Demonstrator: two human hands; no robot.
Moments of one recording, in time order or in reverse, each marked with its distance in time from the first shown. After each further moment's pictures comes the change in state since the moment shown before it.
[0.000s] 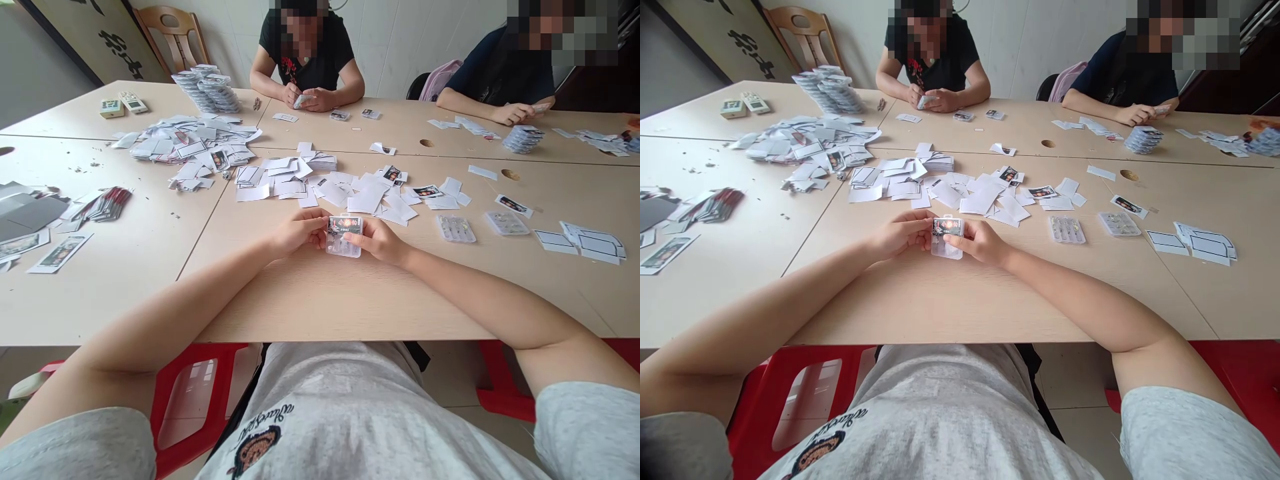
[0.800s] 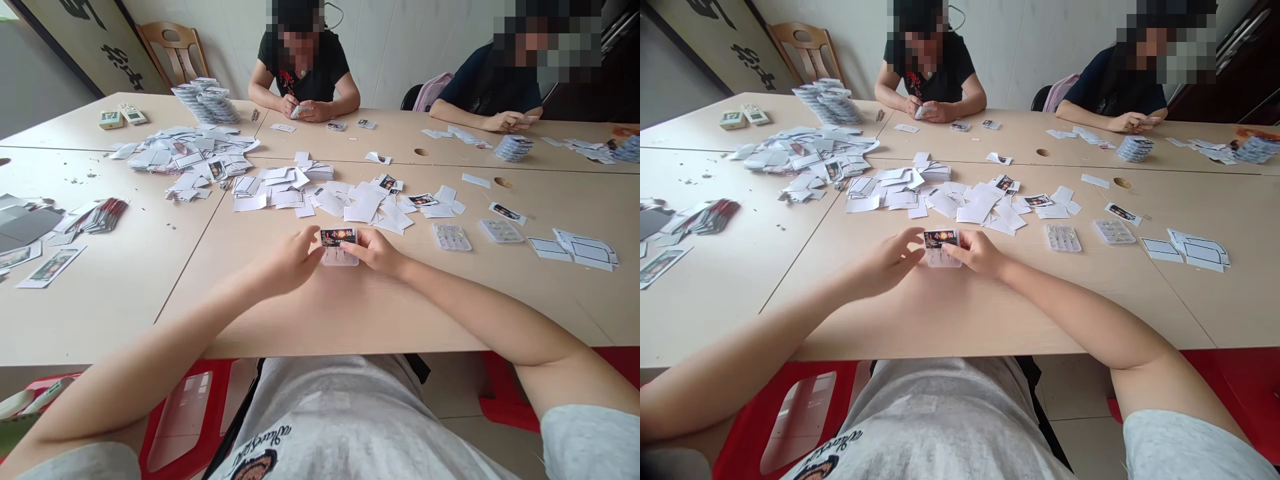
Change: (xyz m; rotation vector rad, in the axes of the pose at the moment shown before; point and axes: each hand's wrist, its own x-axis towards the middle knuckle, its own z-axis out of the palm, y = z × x) left_hand -0.046 0.023 0.027 0.379 0.290 -0.005; right_hand 0.000 0.006 0.001 -0.002 0.038 0.086
